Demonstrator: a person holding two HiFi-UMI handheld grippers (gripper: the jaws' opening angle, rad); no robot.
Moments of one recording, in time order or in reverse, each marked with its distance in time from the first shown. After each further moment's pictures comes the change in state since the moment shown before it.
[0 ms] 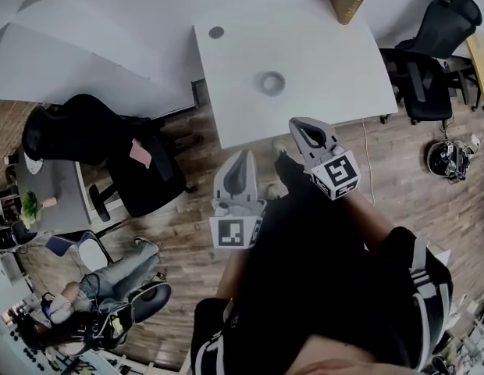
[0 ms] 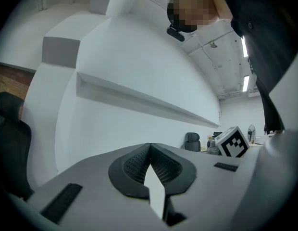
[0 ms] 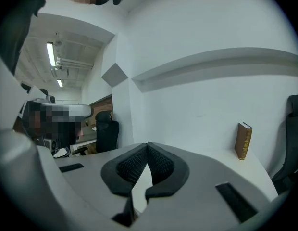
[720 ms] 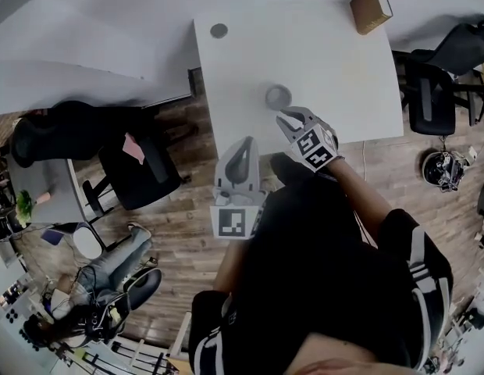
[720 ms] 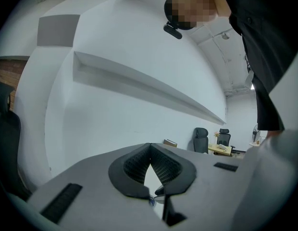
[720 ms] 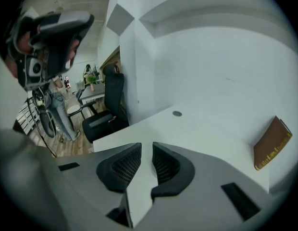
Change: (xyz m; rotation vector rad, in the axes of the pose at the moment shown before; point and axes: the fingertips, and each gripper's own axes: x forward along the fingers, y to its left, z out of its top) left arm 0.137 0.053 -0.026 -0.034 0.084 0.047; right arm 0.150 -0.084 -0.138 -0.200 0.494 0.209
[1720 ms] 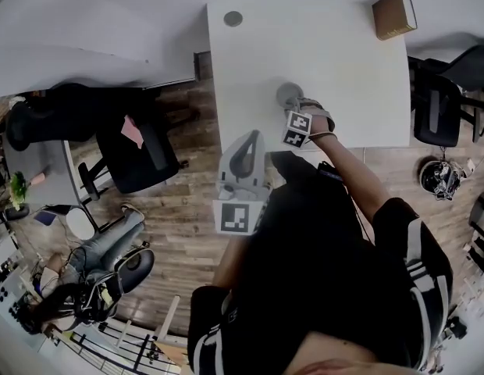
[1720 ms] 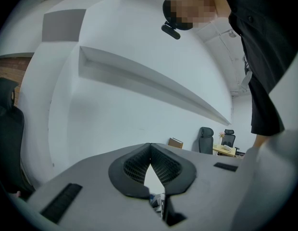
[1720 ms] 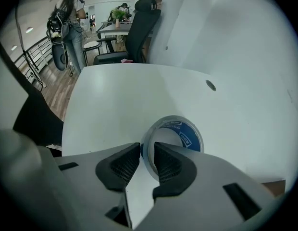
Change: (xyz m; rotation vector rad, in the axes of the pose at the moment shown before) left arm 0.023 0.024 -0.007 -0.044 0.028 0.060; right arm 0.118 -0.014 -0.122 -0.513 0.514 0.086
